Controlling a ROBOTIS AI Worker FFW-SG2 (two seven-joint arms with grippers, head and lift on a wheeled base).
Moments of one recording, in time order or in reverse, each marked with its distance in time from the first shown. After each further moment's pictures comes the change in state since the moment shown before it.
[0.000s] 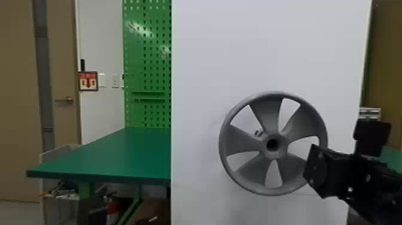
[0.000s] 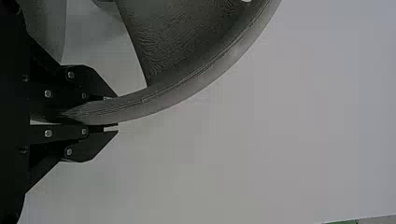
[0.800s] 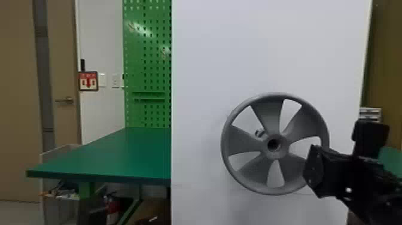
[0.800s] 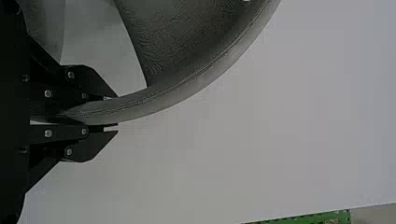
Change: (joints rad) left arm -0.001 0.003 -0.002 0.000 -0.001 0.000 0.000; right arm 0.000 0.006 0.012 0.026 0.022 -0.052 -0.047
